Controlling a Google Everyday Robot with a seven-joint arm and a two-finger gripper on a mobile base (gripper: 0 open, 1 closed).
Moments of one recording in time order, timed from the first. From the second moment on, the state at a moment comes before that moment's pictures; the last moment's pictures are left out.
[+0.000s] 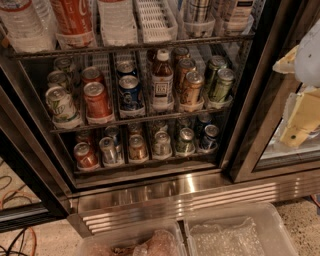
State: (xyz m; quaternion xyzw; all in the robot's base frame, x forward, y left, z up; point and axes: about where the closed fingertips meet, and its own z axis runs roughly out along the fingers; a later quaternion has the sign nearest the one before) arm 0.438 -0.217 0.976 -0.60 0.78 -0.03 0.16
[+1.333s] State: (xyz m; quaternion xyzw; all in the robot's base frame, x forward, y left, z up) arm 0.438 -0.202 0.864 -0.55 0.81 0.04 0.19
